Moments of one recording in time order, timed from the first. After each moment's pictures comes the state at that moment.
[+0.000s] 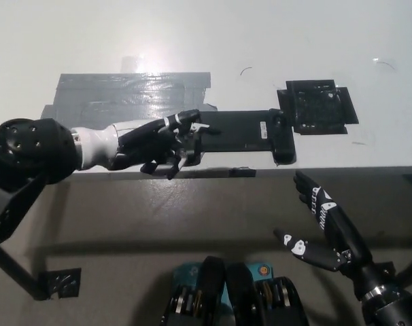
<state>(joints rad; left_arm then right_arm) -0.83 0.59 -0.46 0.08 -0.40 0.45 -0.69 -0.12 -0.12 0.10 -0.06 -0.01 0.05 0.20</state>
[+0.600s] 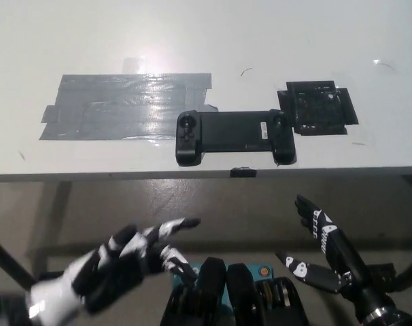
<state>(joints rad) -0.06 0.45 -0.15 -0.44 -0.53 0.39 -0.52 -0.04 -0.12 0.11 -0.06 -0.01 0.05 0.20</state>
